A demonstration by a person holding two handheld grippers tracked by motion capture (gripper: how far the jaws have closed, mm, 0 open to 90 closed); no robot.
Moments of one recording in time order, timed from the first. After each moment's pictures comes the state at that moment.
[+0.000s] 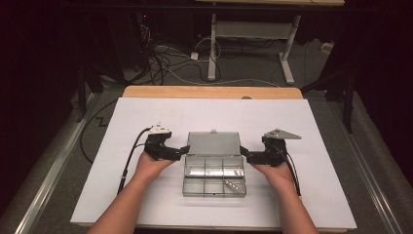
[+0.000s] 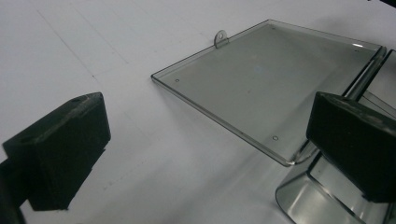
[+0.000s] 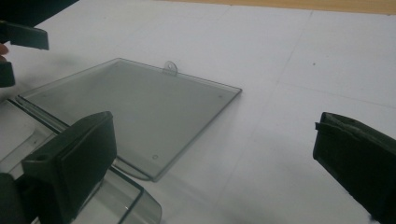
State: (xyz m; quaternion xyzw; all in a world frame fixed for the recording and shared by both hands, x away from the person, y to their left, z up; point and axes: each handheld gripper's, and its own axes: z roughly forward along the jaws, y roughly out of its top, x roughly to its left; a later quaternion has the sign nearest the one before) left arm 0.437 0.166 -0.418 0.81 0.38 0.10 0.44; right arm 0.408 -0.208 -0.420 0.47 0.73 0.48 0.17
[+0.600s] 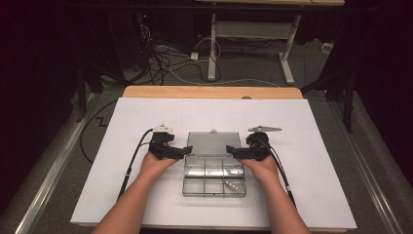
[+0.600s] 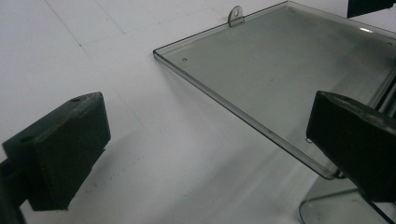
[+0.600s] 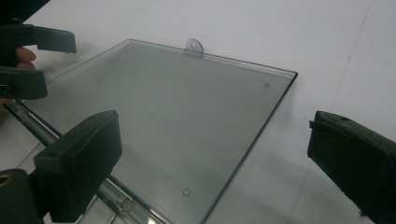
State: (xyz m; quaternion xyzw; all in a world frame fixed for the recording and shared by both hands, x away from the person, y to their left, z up) left arm 0.449 0.164 -0.437 0.81 0.41 0.07 0.42; right arm 0.436 -0.174 -0.436 0.49 0.74 0.45 0.09
